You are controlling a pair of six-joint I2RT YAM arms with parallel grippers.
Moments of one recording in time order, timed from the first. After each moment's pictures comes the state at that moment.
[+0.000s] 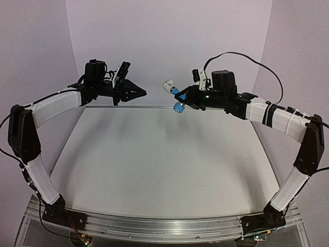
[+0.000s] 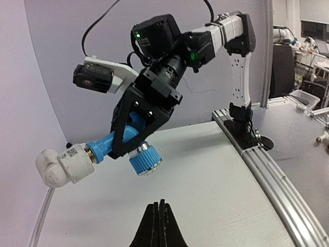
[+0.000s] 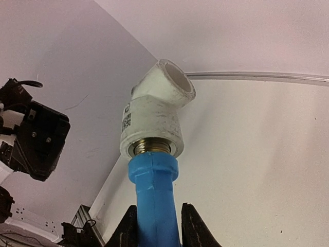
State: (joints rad) left arm -0.43 1.75 1.54 -0.01 1.29 0.38; right arm 0.64 1.69 1.48 -0.11 -0.32 0.61
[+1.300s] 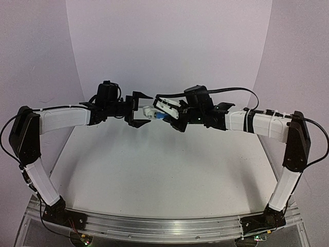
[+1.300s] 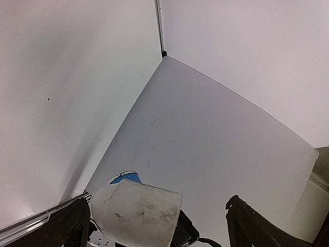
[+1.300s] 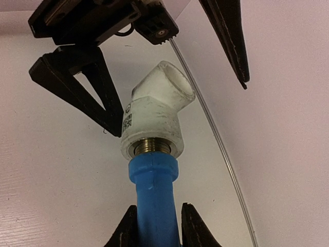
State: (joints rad) left arm -0.56 1.71 1.27 0.11 0.54 -1.82; right arm 0.80 1.81 1.49 -0.17 -0.03 -0.65
